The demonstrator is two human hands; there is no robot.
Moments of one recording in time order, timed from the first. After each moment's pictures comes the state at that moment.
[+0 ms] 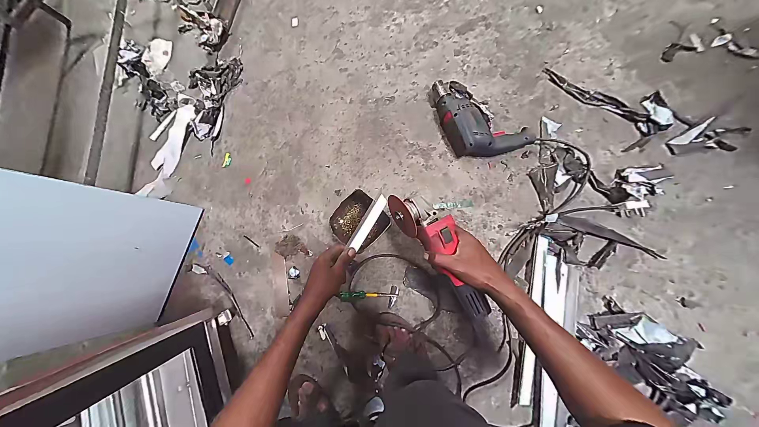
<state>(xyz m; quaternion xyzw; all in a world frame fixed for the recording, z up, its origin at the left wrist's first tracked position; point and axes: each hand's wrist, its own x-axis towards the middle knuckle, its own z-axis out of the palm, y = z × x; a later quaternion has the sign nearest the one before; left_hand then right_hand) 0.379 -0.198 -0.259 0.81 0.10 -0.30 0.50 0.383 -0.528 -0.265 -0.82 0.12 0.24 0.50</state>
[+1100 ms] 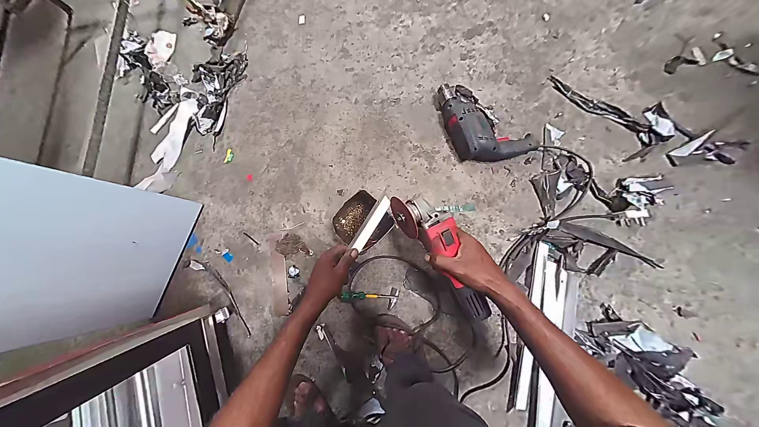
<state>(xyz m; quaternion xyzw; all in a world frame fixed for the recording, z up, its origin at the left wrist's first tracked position) 0.378 -0.201 -0.258 0.79 0.13 -0.30 0.51 0.384 -0.527 -0.265 -0.83 0.11 0.24 0.49</state>
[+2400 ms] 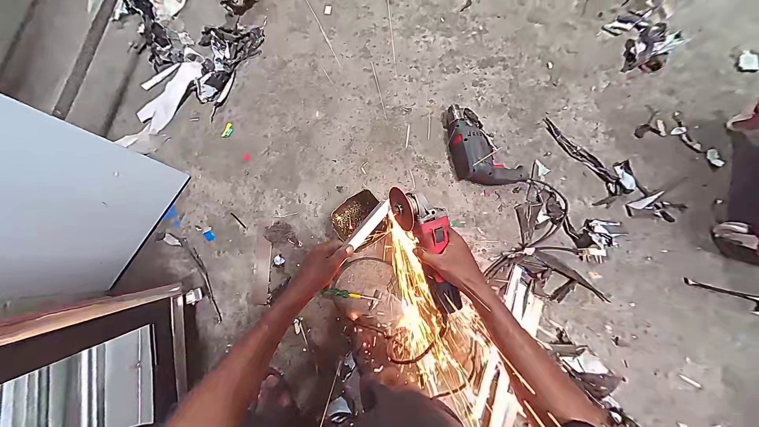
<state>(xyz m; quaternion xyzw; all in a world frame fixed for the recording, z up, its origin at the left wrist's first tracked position) 0.382 -0.200 -0.247 0.74 0.16 -0.35 0.55 0.411 -0.510 -0.253 -0.86 0.11 0.21 0.45</state>
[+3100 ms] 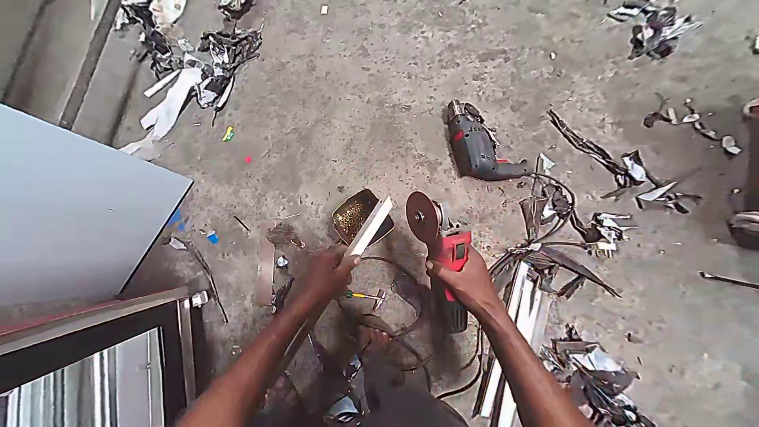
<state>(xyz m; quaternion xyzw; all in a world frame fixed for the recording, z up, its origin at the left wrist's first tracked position) 0.368 -0.205 -0.257 0.78 0.09 -0.31 0.54 0.369 -0.519 -0.241 -0.83 0.14 0.15 0.51</state>
